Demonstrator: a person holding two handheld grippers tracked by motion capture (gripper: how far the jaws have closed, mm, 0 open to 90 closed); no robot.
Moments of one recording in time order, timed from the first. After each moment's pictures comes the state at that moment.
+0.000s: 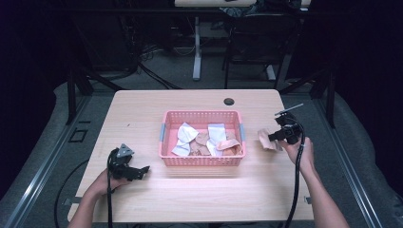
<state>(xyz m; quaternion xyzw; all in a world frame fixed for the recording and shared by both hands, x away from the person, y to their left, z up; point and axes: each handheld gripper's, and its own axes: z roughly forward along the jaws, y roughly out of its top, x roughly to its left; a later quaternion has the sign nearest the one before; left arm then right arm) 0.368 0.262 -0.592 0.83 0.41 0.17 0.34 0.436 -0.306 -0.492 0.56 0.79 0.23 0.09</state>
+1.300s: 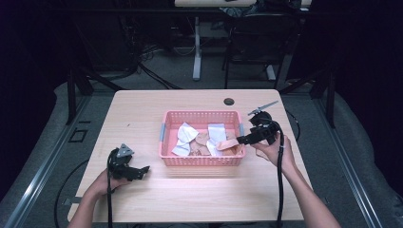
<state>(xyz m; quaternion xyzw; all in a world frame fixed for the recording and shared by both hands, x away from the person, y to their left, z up) 0.368 0.262 -0.592 0.82 0.41 0.17 0.34 0.410 -0.216 -0.452 0.45 0.84 0.29 0.09</state>
